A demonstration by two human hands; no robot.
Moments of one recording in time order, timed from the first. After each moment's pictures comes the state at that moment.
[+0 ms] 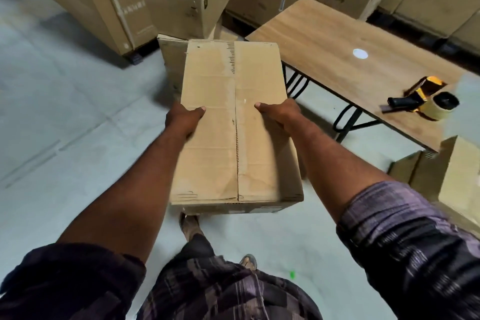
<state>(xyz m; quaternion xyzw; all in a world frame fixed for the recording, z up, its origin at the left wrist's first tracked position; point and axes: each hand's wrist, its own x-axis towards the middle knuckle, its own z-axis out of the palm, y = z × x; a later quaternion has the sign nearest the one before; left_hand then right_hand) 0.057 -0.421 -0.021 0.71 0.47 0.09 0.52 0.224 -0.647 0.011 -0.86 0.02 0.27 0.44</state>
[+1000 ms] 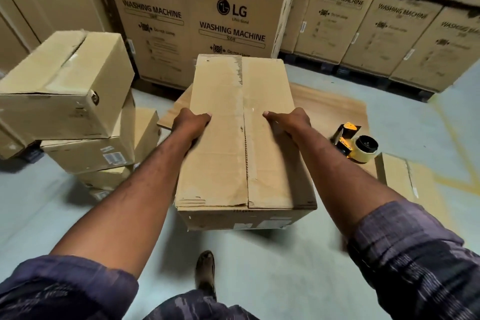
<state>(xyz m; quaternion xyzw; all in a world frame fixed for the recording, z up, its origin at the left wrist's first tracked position) 0.453 -0.487 0.069 0.78 0.28 0.03 0.56 0.517 -0.749 0.096 -0.87 0.14 0.09 0.46</state>
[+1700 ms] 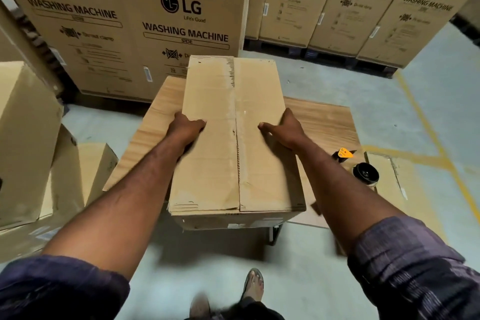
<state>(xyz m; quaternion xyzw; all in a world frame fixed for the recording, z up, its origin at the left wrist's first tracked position) 0.735 -0.495 0.051 0.81 0.23 -0.06 0.54 0.745 -0.771 0.059 -0.89 0.11 0.06 0.44</state>
